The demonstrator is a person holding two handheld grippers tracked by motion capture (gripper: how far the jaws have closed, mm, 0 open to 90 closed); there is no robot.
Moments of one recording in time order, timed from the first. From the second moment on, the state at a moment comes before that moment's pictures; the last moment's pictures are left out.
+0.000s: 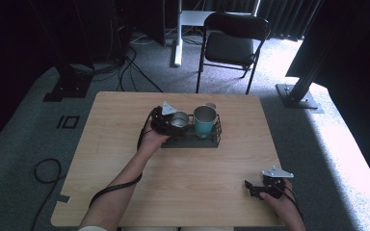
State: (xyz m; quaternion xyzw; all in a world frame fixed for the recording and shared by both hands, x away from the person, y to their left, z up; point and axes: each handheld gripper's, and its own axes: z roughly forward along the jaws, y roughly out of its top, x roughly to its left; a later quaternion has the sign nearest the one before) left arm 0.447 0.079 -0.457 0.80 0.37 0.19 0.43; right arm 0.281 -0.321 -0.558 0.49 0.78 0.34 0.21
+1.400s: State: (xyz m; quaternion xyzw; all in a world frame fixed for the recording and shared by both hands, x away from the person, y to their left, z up) left arm 0.403 0.148 -0.470 0.78 0.36 0.18 0.48; right arm 0.281 -0.321 -0.558 0.49 0.78 0.34 0.21
